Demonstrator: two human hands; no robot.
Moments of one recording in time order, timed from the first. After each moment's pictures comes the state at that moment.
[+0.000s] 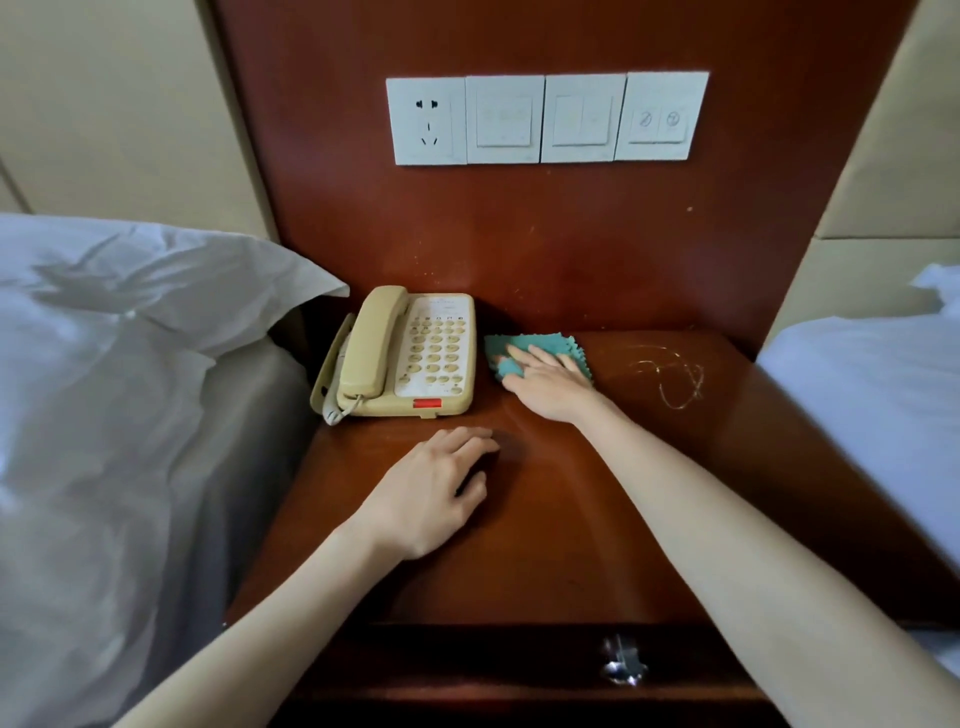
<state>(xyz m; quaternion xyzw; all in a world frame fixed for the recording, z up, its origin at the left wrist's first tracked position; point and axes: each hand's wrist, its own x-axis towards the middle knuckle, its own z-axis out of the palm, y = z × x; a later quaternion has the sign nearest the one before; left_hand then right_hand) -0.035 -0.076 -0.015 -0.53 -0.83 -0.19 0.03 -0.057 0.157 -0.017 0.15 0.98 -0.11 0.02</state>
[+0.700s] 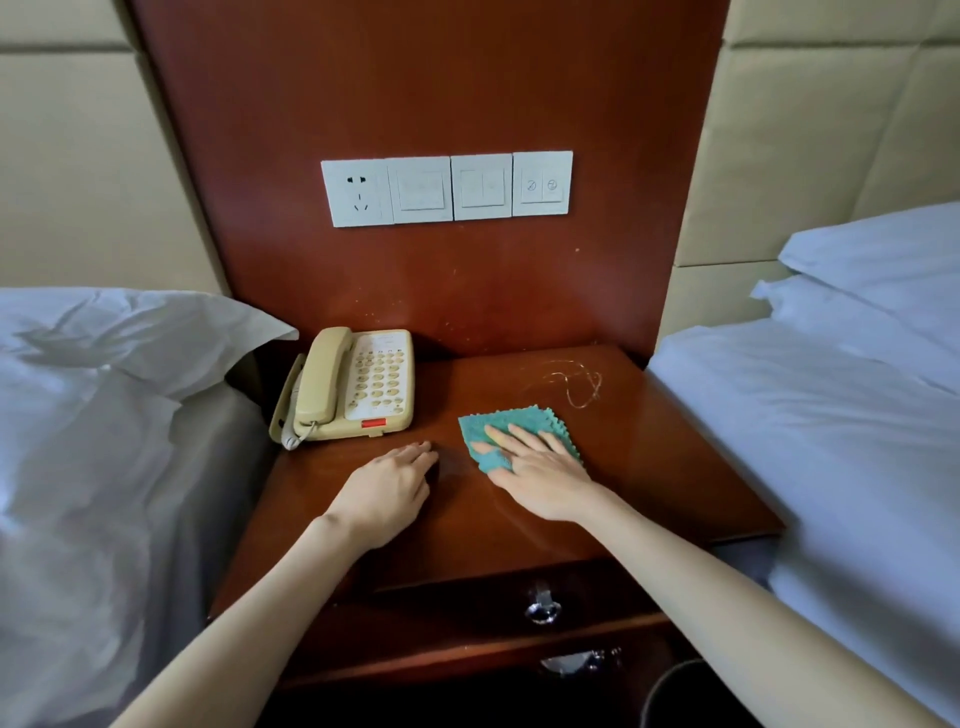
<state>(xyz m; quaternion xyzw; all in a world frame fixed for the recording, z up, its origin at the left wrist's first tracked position) -0.019 -0.072 -0.005 -0.51 -0.86 -0.06 0.03 0.097 0.120 -0.024 0.12 0.99 -0.10 0.02</state>
